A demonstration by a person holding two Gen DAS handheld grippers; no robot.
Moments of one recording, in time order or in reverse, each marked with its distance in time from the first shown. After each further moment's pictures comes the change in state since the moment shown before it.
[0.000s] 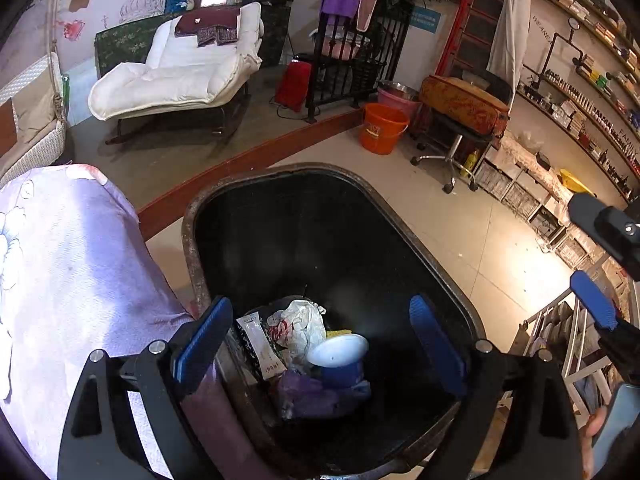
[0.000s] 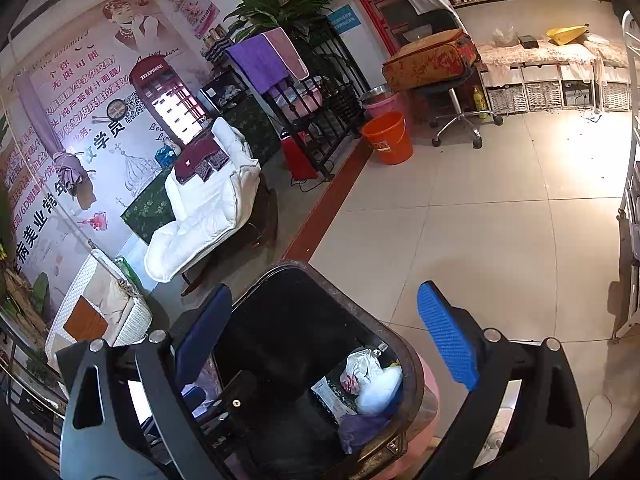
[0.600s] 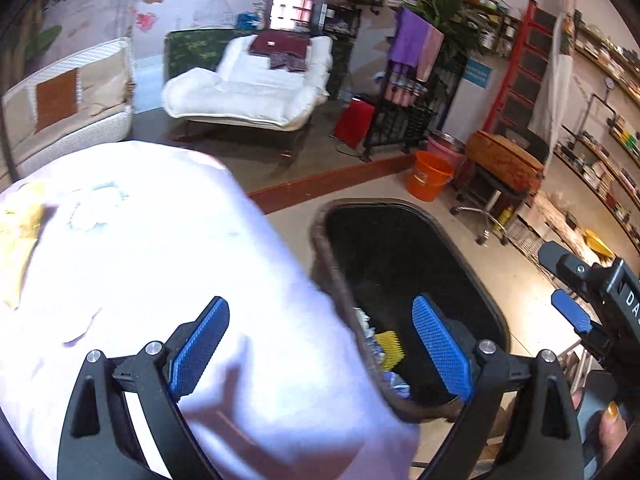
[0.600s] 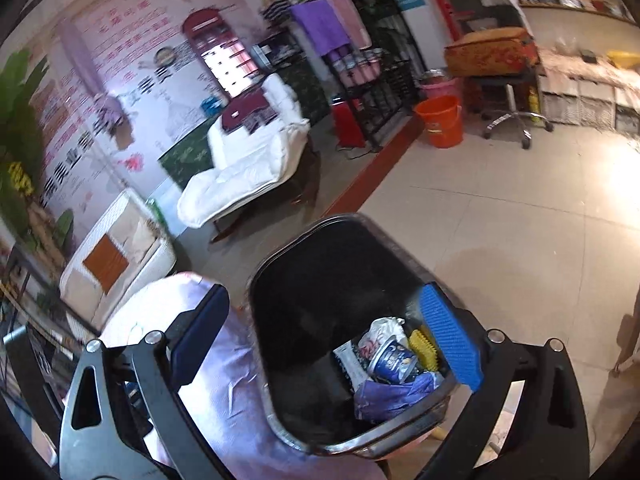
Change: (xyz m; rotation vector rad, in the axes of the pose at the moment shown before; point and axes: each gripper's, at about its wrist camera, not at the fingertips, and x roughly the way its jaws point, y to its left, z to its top) left arm -0.092 0.072 -0.041 -0.169 -0.134 0.143; right arm -0.007 0.041 -0.028 -0.205 0.131 0.143
